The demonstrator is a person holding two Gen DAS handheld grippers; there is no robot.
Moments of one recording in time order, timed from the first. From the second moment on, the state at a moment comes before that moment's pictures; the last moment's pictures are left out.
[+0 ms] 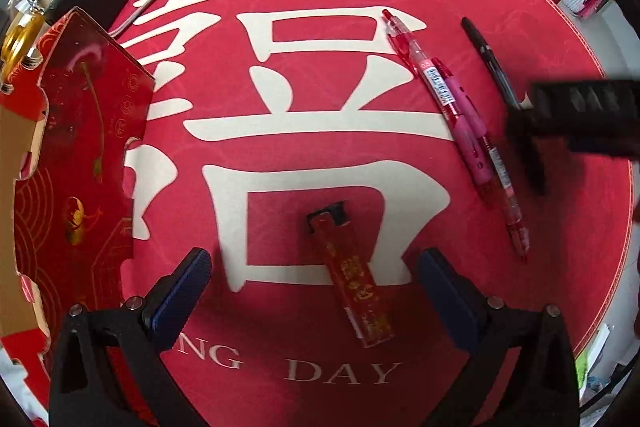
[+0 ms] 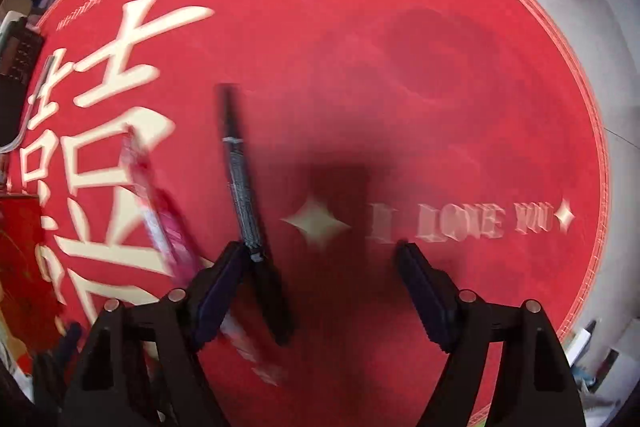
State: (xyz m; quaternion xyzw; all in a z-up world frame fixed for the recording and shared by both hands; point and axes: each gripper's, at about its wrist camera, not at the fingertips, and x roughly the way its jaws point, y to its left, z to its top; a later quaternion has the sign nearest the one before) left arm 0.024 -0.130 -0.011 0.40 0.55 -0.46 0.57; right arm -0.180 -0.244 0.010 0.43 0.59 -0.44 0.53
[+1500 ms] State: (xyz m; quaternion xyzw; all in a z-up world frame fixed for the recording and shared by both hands) left arm -0.040 -0.085 0.050 0.37 0.59 -0.48 0.54; right arm -0.193 -0.196 0.072 0.45 0.58 -0.32 0.60
